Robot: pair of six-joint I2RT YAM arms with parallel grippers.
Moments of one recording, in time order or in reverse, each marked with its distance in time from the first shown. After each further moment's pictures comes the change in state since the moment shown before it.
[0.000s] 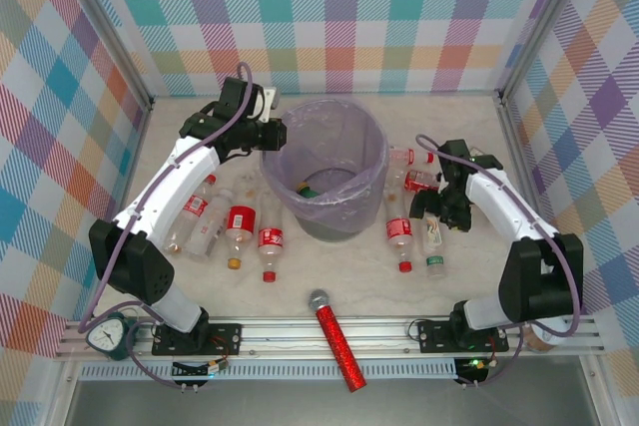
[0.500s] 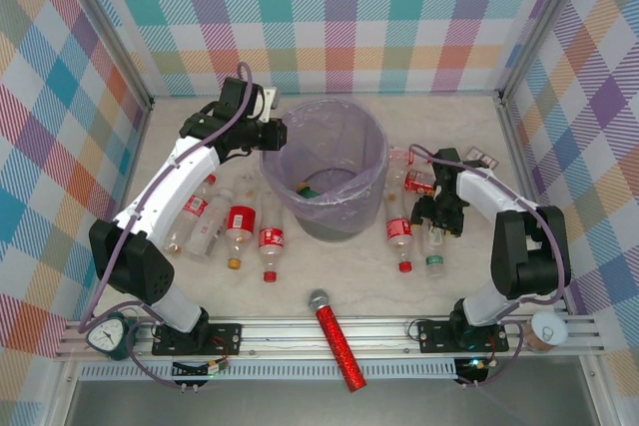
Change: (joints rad) left arm 0.000 0.000 -0.001 0.003 0.007 0.000; right arm -0.014 0.135 -0.063 0.130 0.032 0.008
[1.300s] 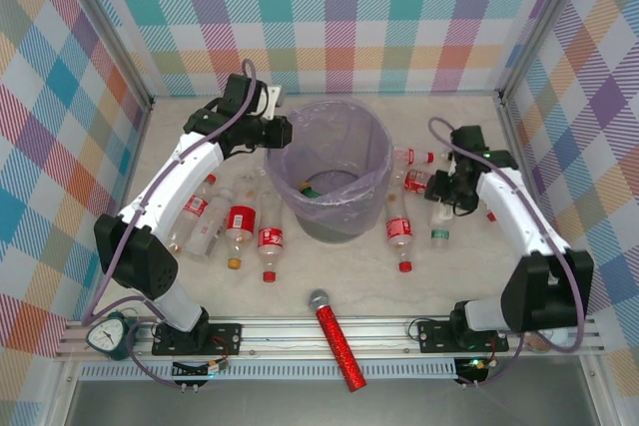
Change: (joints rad) left arm -0.015 0.053 0.062 -0.017 0.045 -0.005; right arm -0.053 -0.282 0.227 -0.066 0.002 -0.055
